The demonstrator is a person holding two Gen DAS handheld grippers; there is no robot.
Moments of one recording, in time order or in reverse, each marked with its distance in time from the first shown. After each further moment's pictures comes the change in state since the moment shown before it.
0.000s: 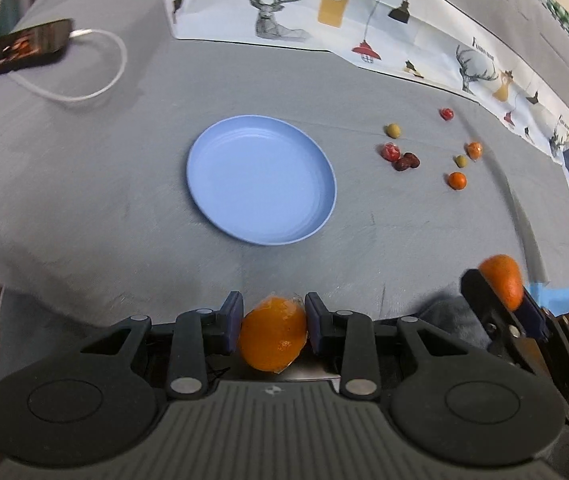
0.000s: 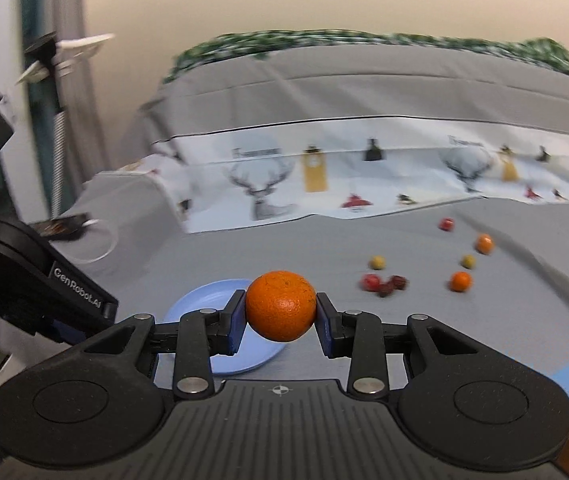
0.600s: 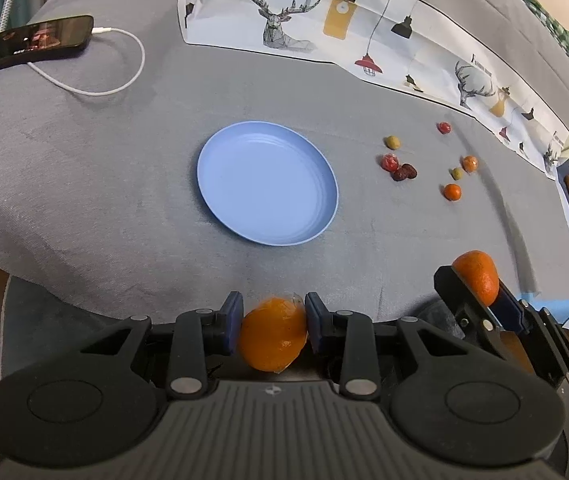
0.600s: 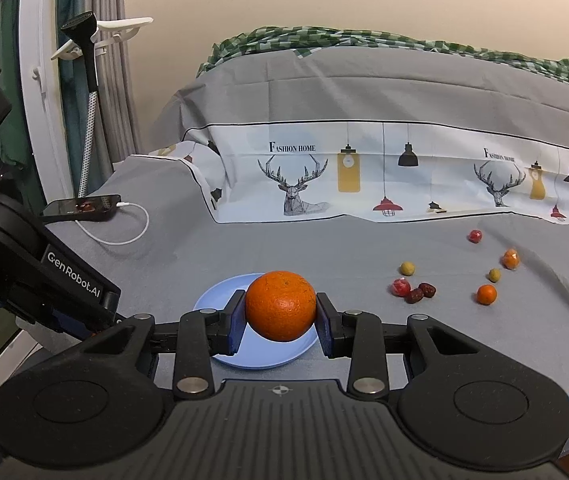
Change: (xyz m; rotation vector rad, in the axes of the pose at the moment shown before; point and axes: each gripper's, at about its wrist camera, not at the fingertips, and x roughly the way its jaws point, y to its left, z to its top) left arm -0.011 0.013 -0.005 -0.023 -0.026 -0.021; right arm 0.004 0.016 0.000 -0.053 0.017 0.036
